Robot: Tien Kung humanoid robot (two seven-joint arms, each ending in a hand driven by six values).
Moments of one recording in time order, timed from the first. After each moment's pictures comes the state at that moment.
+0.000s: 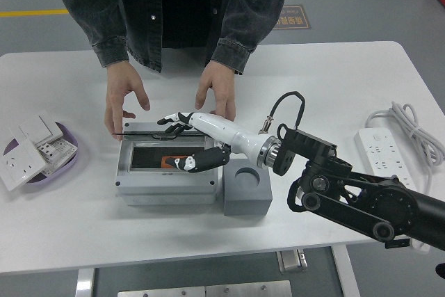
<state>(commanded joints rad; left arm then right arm) 0.00 0.12 -1.50 -0.18 1.30 -0.09 0.23 0.66 -0.32 0.45 1.54 -1.42 -0.07 -0.10</state>
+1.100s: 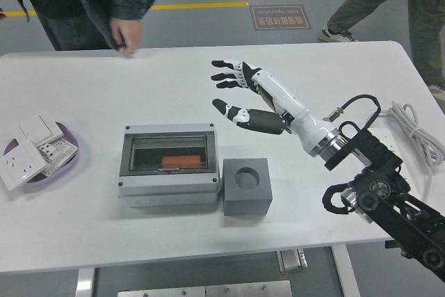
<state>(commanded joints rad) 0.05 0.12 -1.49 -0.18 1.27 -0.09 0.22 0.22 -0.29 1.06 1.73 -1.36 -0.08 0.08</state>
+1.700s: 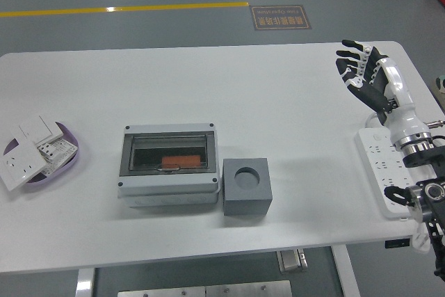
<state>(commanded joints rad) 0.06 0.10 -1.49 -0.18 1.27 -0.09 0.22 0.03 -0.25 1.52 1.59 -1.32 -0.05 0.14</state>
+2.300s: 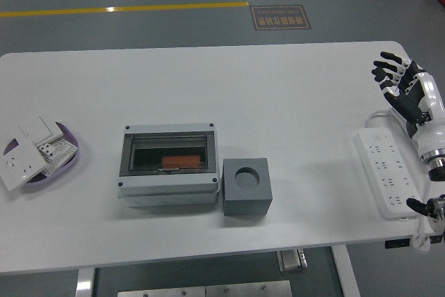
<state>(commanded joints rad) 0.07 0.10 -1.48 -0.18 1.25 -0.09 0.22 -0.04 -0.23 1.61 1.55 -1.27 -0.03 0.18</state>
